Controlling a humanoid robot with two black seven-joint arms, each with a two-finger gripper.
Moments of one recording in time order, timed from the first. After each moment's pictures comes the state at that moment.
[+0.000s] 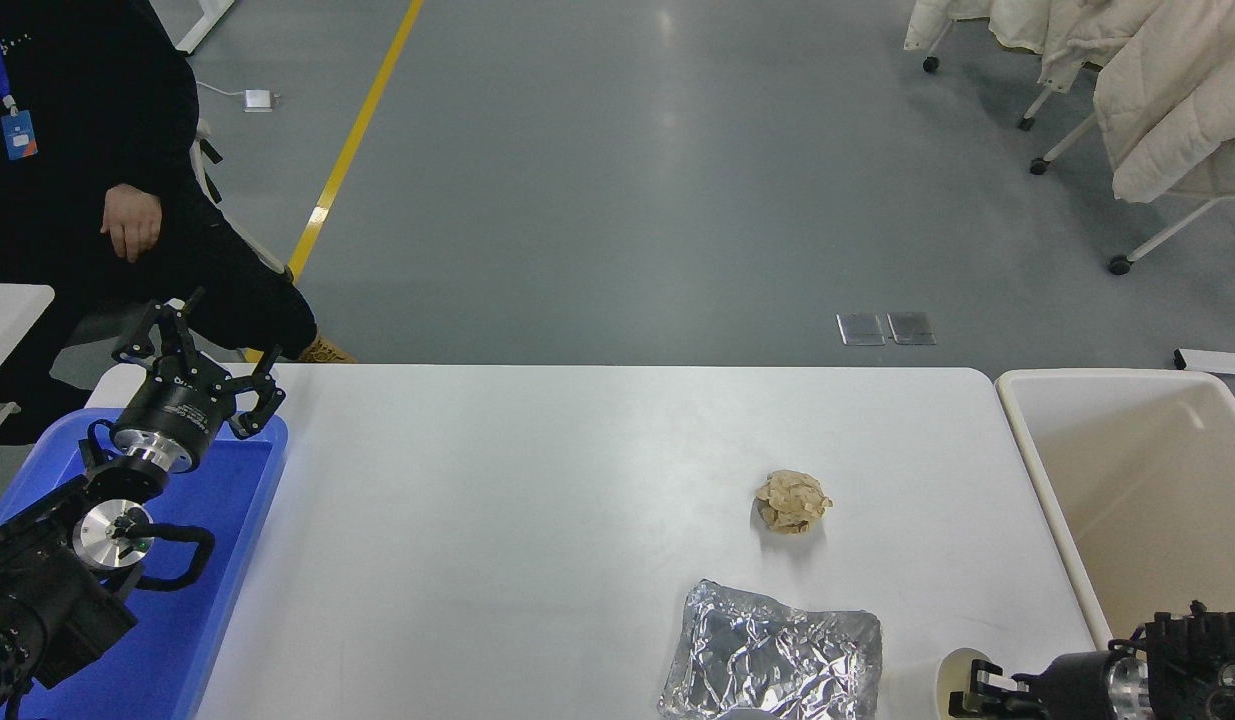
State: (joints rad) left arm -0.67 0.39 -0.64 -0.25 -0.12 -0.67 -0.44; right arm 0.99 -0.95 -0.53 1.54 -0.72 0.01 0.08
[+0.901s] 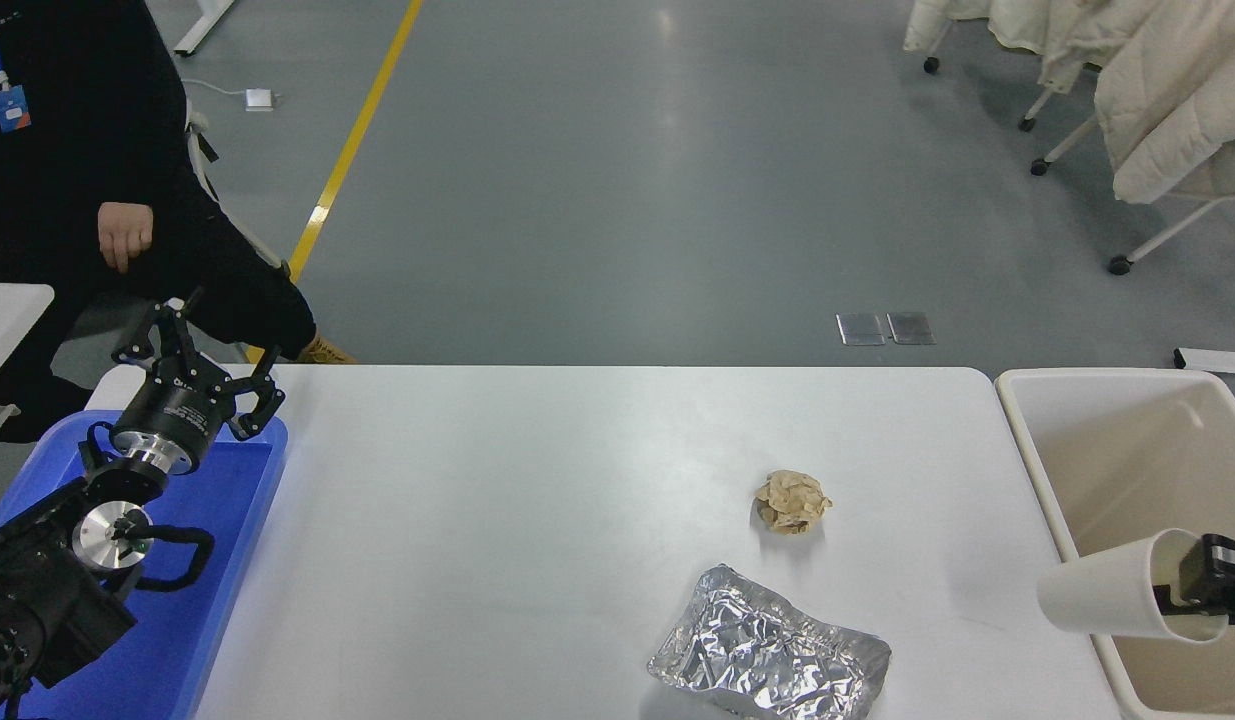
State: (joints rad) left arm -0.66 0.39 -0.64 -0.25 -0.12 -0.67 -0.44; right arm 1.43 -1.55 -0.33 1.58 -0.87 0.74 0.08
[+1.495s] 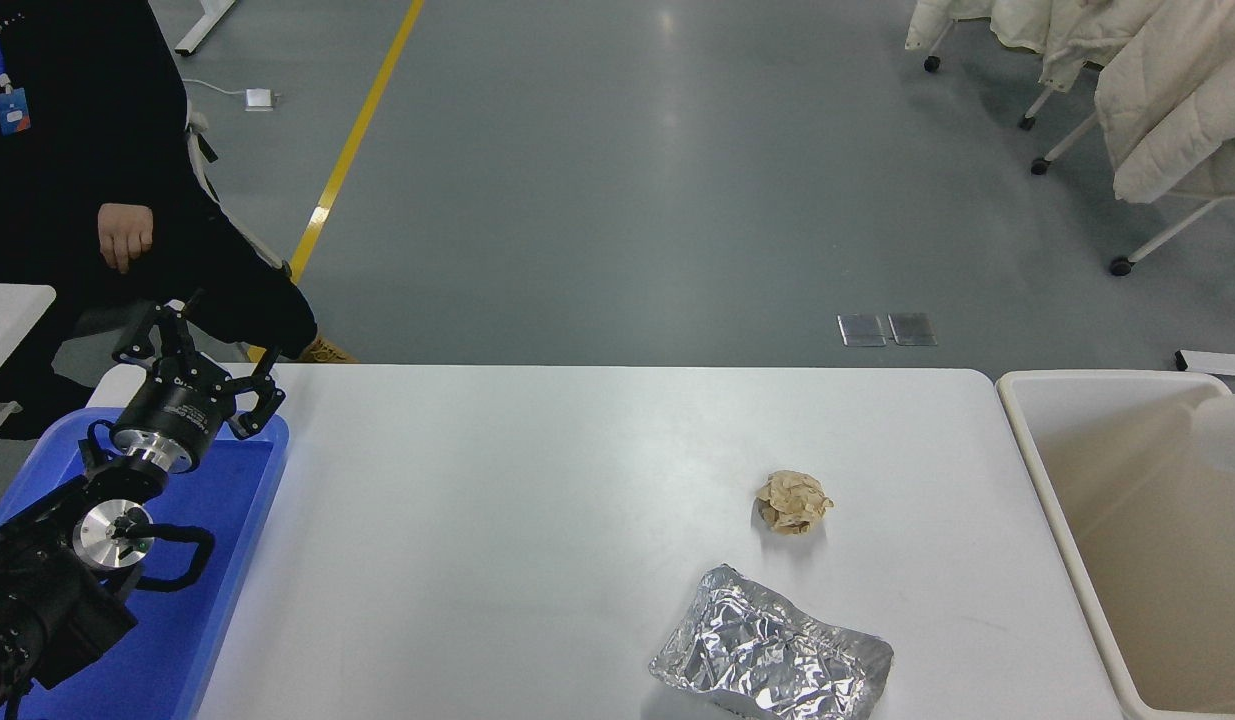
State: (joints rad) left arm -0.66 0.39 -0.64 -0.25 -0.12 -0.67 -0.44; right arm 1.47 -1.72 0.01 1.52 -1.01 0.87 0.07
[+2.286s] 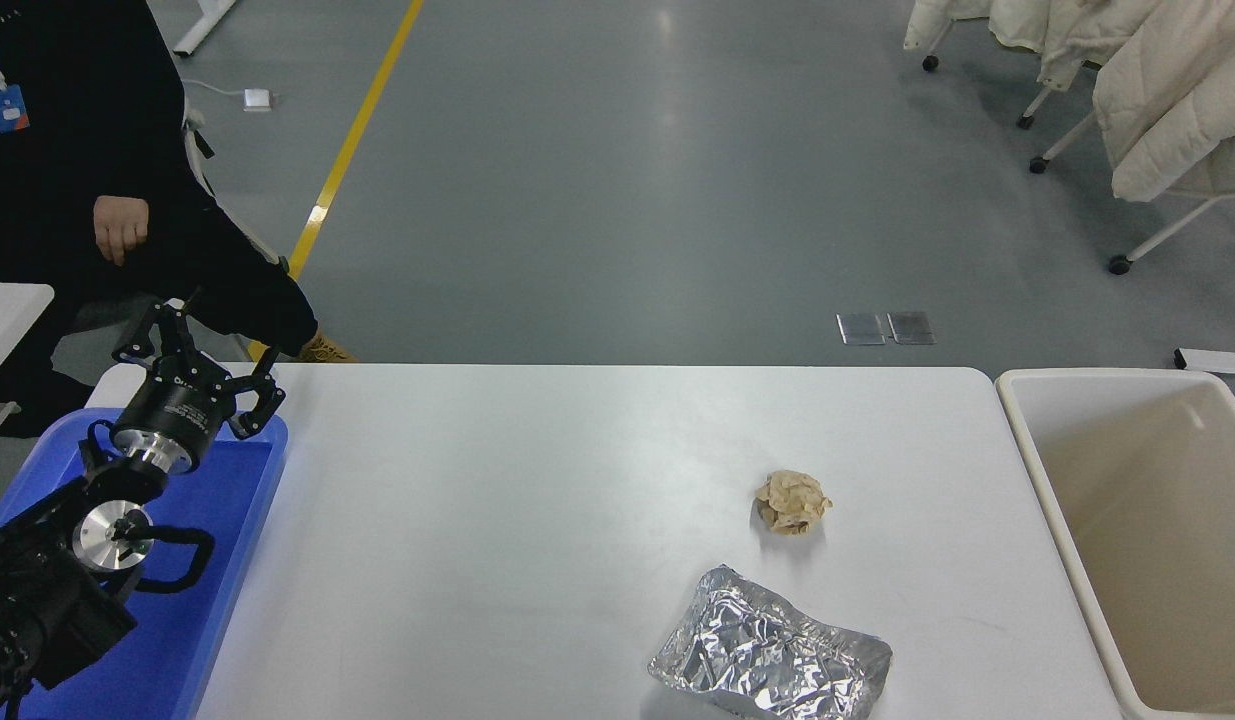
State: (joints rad) left arm -0.66 0.39 -0.64 -0.25 -0.12 -0.67 -0.44; right arm 1.26 -1.17 -0.23 0.76 -0.78 0.71 0.07
